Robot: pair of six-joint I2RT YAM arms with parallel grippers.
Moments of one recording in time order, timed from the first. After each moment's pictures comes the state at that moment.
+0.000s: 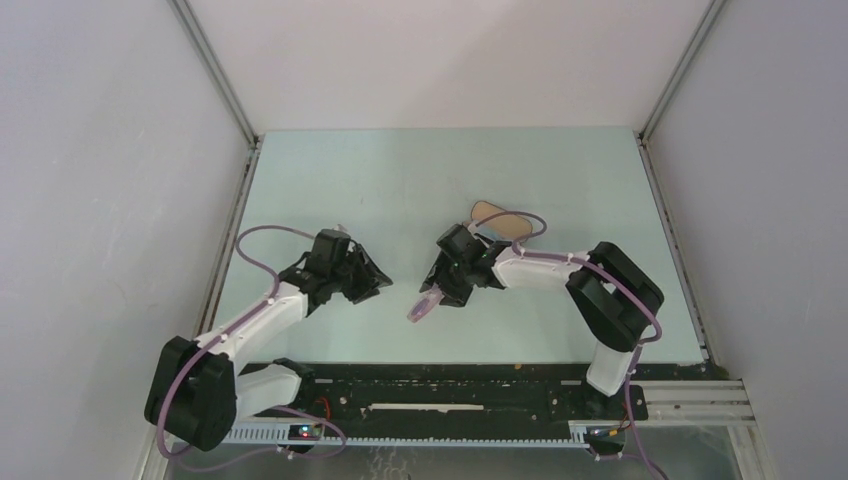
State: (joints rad) left arm -0.40 1.14 0.58 -0.31 0.17 -0.95; right arm 0.83 1.77 1.02 -0.26 -0.09 1.29
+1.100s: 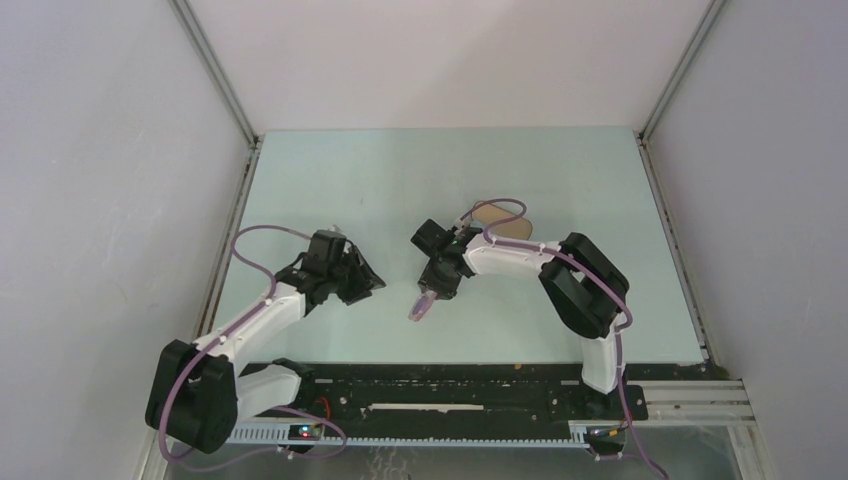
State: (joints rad) left arm -0.36 1.12 0.58 -0.37 0.13 -0.88; right arm 0.89 1.96 1.32 -0.60 0.09 1.29
